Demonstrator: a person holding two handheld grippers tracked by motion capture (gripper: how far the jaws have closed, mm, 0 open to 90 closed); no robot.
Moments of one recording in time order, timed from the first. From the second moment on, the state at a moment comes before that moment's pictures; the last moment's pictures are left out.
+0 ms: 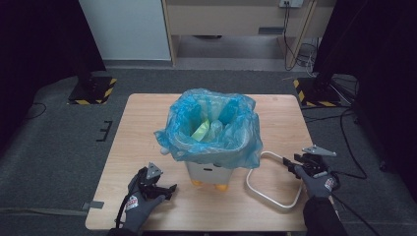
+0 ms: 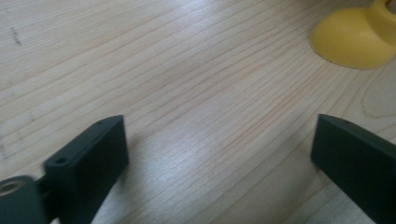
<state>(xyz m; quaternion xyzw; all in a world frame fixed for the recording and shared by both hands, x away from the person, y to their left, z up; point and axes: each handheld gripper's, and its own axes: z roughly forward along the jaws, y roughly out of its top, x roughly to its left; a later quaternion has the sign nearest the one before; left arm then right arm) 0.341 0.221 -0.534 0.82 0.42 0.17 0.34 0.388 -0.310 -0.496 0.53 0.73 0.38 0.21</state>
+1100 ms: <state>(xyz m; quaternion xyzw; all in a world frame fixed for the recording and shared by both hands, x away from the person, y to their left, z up) 0.323 0.267 -0.454 0.70 0.47 0.25 0.47 0.367 -0.297 -0.430 0.49 0.66 0.50 0.26</state>
